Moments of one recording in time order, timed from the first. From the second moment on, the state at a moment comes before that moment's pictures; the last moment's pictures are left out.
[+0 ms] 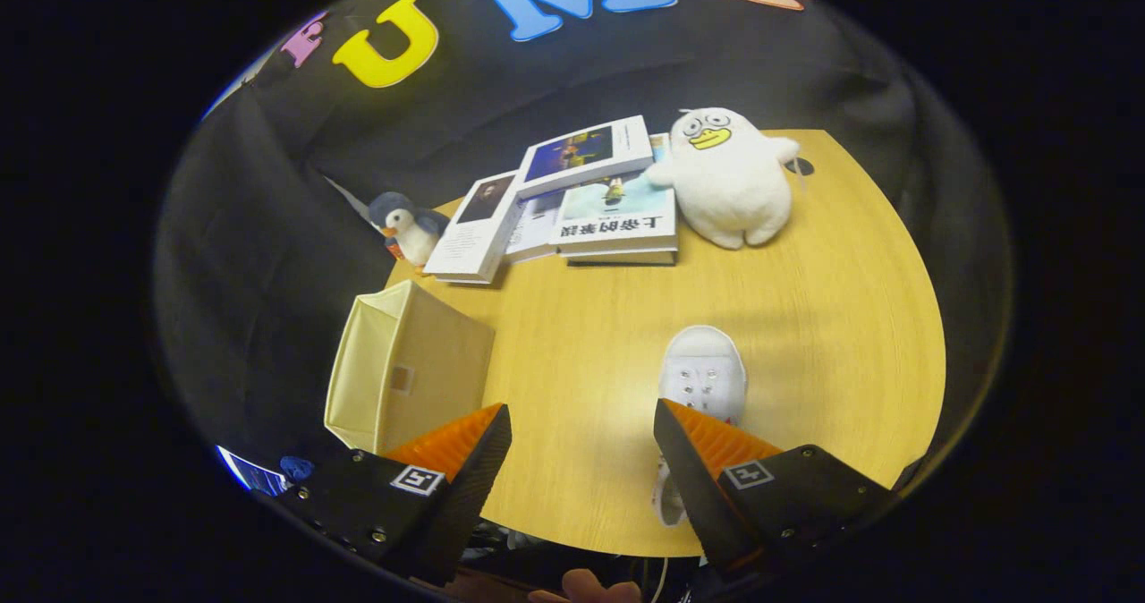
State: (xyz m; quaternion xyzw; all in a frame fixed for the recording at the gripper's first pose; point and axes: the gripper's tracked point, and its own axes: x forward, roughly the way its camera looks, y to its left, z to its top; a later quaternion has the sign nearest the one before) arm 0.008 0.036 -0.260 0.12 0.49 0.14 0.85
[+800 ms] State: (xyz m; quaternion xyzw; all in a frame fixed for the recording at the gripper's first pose) arm -0.015 -0.044 -0.372 0.09 0.55 0.09 0.82
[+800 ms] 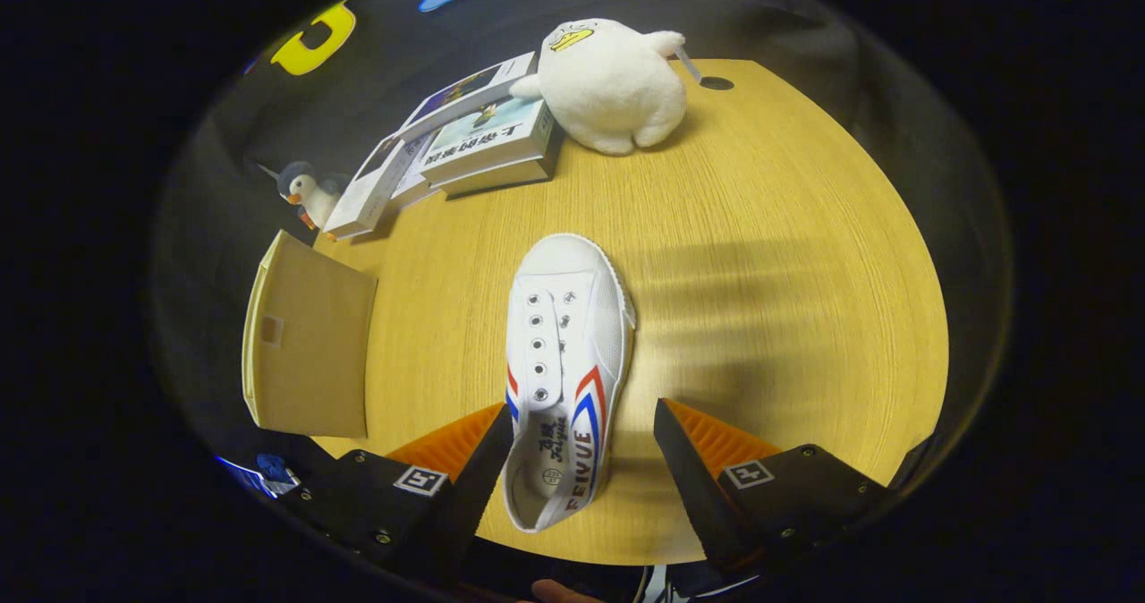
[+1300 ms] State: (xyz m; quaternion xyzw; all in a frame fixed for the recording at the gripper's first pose) arm -0.015 -0.035 -0.407 0.10 0.59 0.10 0.80
